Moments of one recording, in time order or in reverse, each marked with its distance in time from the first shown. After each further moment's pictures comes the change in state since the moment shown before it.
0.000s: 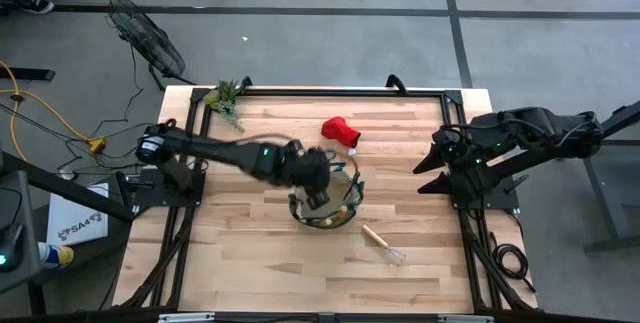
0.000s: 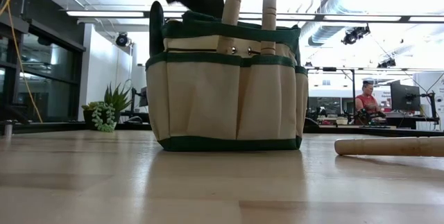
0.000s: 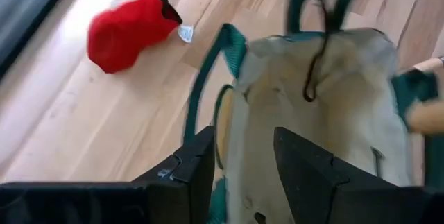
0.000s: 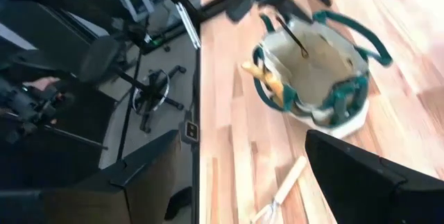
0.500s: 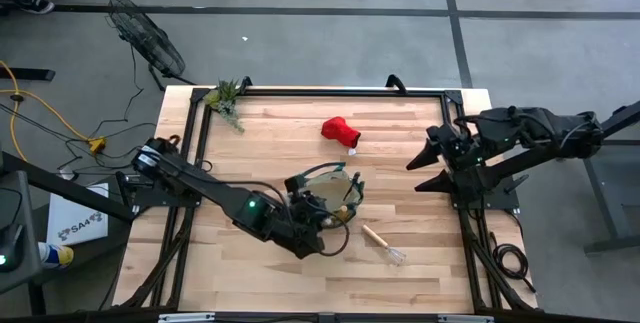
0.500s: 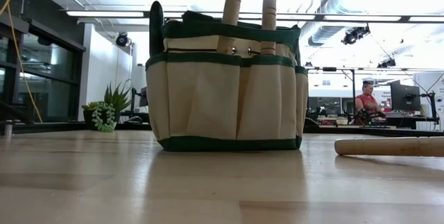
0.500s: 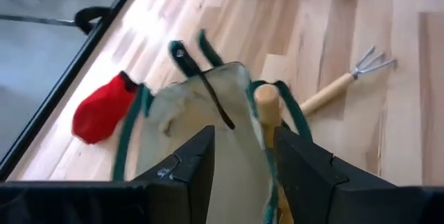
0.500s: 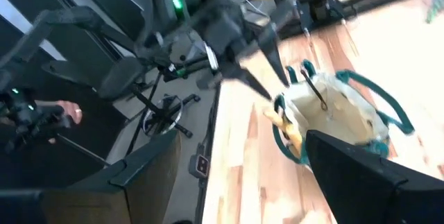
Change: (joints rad) left arm -0.297 0.042 0.001 0.180 -0.307 0.089; right arm 0.000 0.002 0.000 0.169 -0.002 -0.105
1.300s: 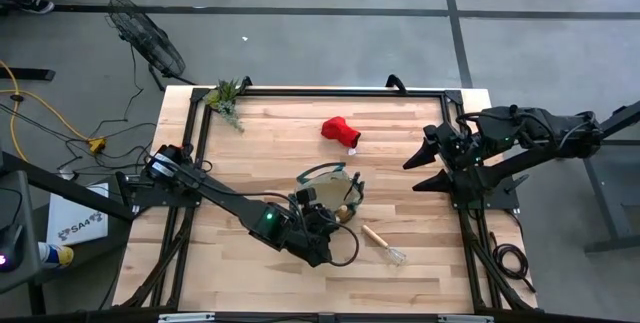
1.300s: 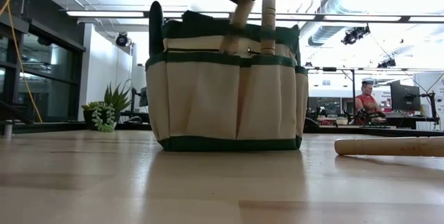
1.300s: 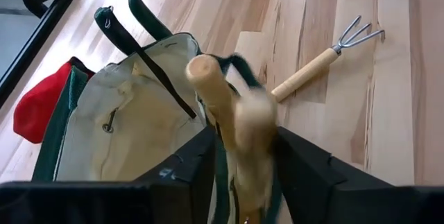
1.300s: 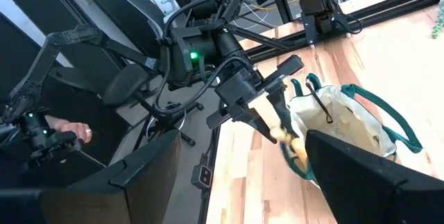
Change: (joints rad) left arm 0.000 0.108 -0.024 0.107 0.065 0.009; right arm 0.000 0.012 0.000 0.058 -0.002 -0.012
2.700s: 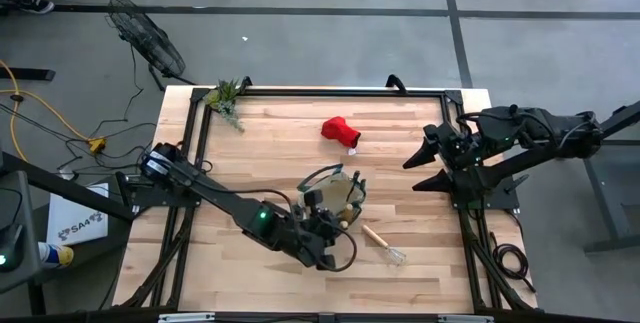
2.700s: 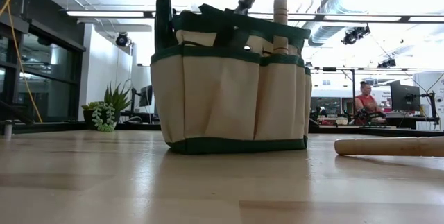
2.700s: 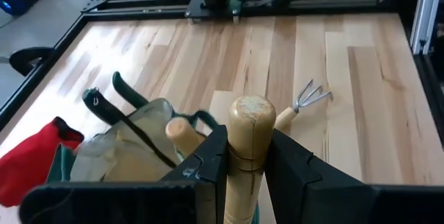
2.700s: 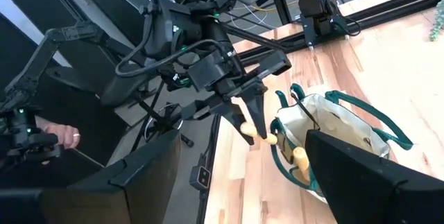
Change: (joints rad) left arm -0.013 -0.038 0.000 0.204 0.004 0.138; right arm 0.000 0.000 0.000 0.002 0.004 -0.008
